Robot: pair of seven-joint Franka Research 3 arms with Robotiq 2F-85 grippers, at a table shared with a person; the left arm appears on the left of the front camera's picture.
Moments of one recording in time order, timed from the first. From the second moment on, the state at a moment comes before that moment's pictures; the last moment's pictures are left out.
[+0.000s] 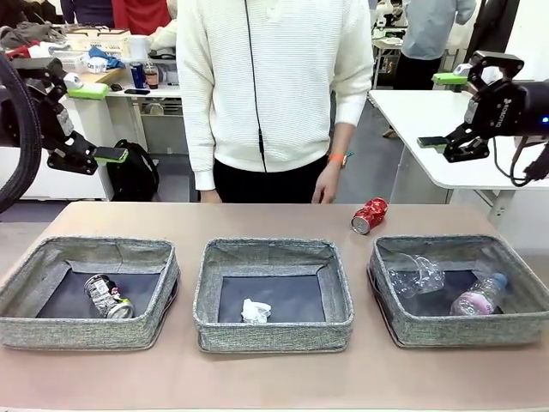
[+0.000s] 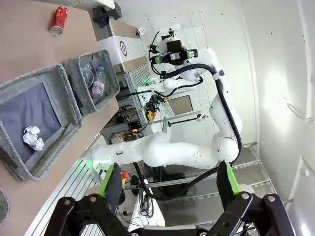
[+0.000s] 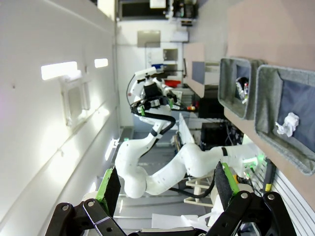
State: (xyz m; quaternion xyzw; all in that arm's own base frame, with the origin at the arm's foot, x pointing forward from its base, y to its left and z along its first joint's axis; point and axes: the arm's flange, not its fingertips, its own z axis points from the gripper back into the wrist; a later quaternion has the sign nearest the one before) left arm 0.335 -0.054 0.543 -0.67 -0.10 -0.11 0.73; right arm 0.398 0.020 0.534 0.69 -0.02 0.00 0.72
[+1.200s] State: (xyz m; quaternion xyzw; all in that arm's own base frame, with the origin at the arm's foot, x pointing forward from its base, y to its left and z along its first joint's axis) left arm 0.335 -0.054 0.543 -0.67 -0.10 -0.11 0.73; right arm 0.398 0.020 0.534 0.69 -0.02 0.00 0.72
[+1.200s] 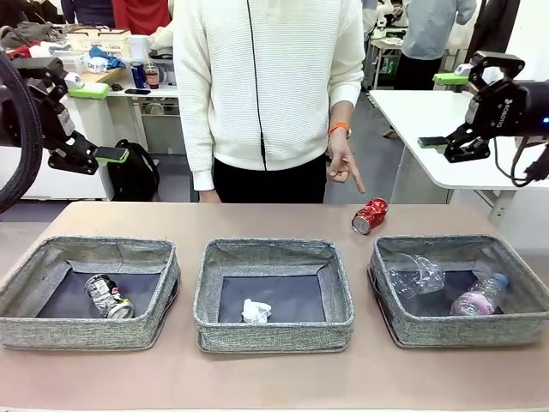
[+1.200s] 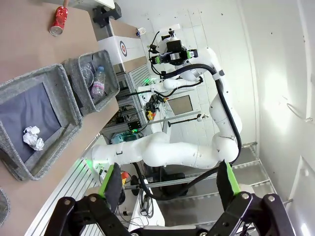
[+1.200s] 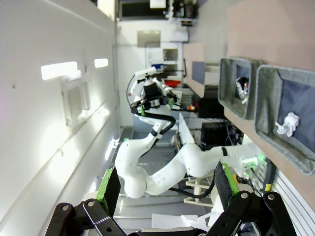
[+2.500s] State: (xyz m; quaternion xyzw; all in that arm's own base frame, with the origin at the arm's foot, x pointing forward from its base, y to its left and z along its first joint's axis) left arm 0.335 -0.053 0.542 -0.67 -0.10 -0.11 0.73; right arm 0.535 0.031 0.477 0.13 -0.11 -0.22 0.96
